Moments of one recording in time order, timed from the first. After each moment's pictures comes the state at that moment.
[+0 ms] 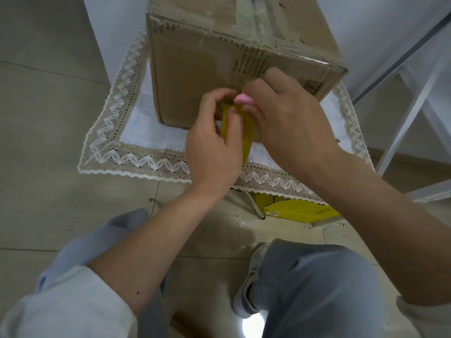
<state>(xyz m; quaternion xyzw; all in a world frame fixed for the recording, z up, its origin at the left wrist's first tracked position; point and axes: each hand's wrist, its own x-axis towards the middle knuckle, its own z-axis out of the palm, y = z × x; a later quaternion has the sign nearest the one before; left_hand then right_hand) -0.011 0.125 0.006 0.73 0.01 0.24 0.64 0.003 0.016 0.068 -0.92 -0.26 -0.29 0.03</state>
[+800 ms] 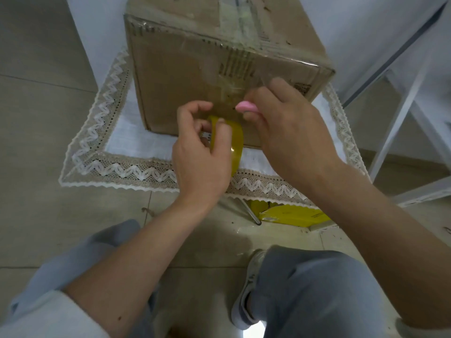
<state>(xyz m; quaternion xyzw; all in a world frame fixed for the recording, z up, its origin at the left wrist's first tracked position) -0.009 0.122 -0.002 0.71 0.03 0.23 0.67 0.000 0.001 0.063 -0.93 -0.22 -0.29 0.06</state>
